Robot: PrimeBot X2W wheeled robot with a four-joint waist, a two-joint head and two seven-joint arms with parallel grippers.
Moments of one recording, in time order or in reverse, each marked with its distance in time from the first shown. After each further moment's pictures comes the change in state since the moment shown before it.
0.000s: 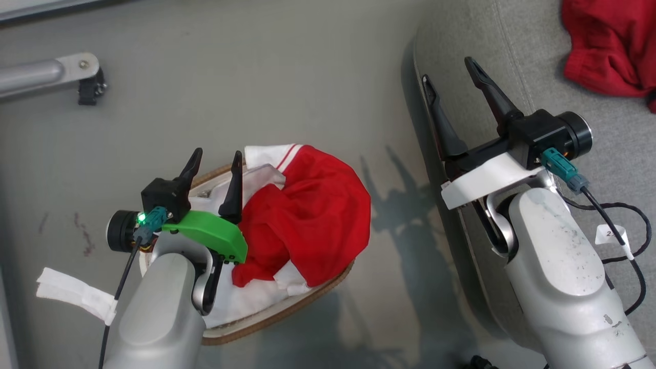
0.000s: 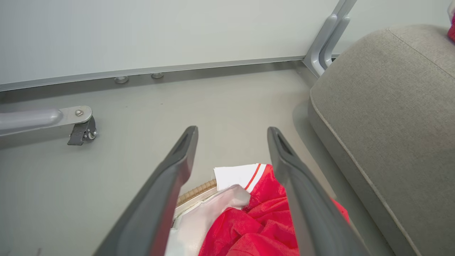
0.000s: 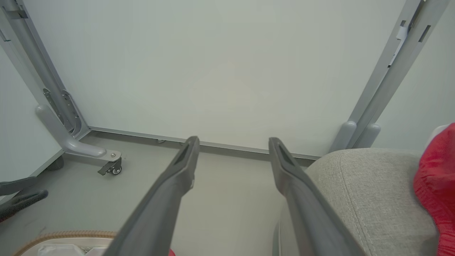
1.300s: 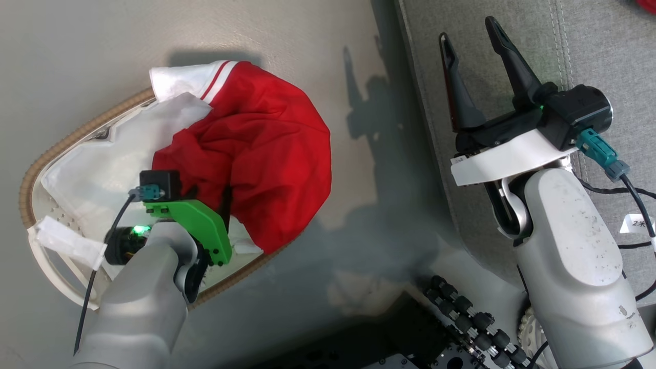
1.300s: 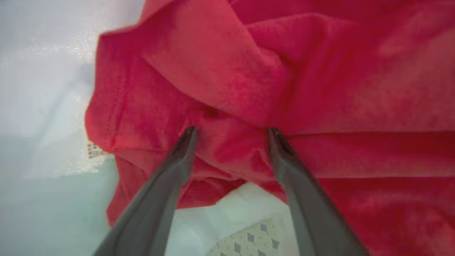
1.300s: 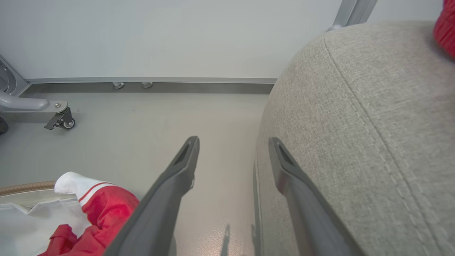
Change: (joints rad) left arm -0.249 0.082 -0.414 0.462 -0.518 0.000 0.149; right arm -0.032 0.001 -0.026 -0.101 0.086 0.000 0.000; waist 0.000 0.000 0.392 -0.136
